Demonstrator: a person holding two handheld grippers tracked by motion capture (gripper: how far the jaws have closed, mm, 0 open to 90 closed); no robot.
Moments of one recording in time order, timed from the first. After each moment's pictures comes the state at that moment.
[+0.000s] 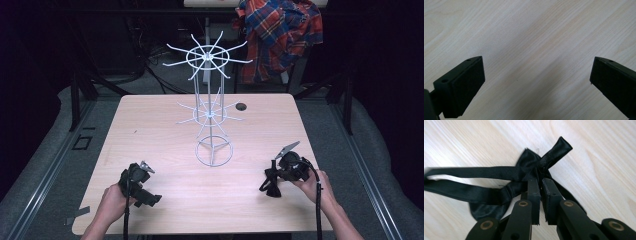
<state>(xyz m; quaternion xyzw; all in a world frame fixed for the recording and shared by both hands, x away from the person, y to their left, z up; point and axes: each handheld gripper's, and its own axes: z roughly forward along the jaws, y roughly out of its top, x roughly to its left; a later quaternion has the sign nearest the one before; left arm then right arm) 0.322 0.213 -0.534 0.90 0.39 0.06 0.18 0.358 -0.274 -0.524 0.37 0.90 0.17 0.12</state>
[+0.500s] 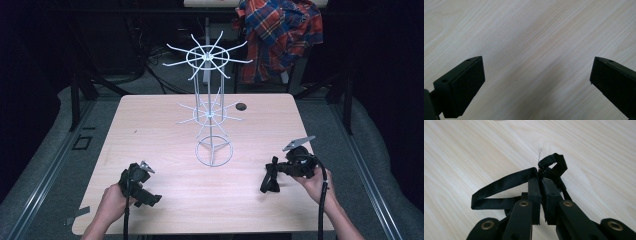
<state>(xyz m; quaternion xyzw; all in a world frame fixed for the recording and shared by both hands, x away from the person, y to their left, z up) 0.322 0.212 -0.534 0.90 0.39 0.06 0.18 0.351 -0.282 -0.497 0.40 0.87 0.27 0.11</state>
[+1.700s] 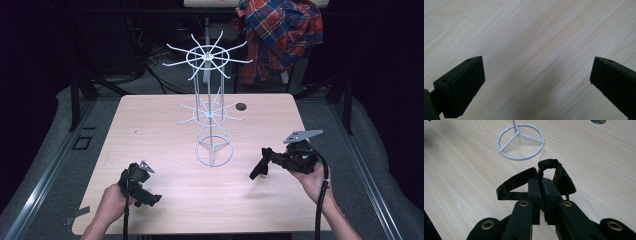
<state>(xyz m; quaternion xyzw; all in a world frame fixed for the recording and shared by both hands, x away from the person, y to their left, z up) 0.322 0.213 -0.533 0.90 0.39 0.06 0.18 0.335 -0.262 -0.447 0.39 0.84 0.35 0.13</state>
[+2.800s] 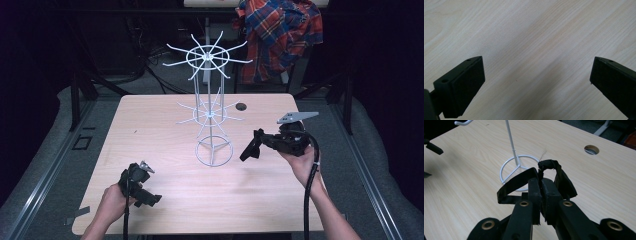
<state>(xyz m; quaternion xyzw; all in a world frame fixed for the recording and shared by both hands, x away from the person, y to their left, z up) 0.322 0.213 -0.533 0.90 0.39 0.06 0.18 0.363 -0.239 -0.413 0.39 0.82 0.40 0.15</state>
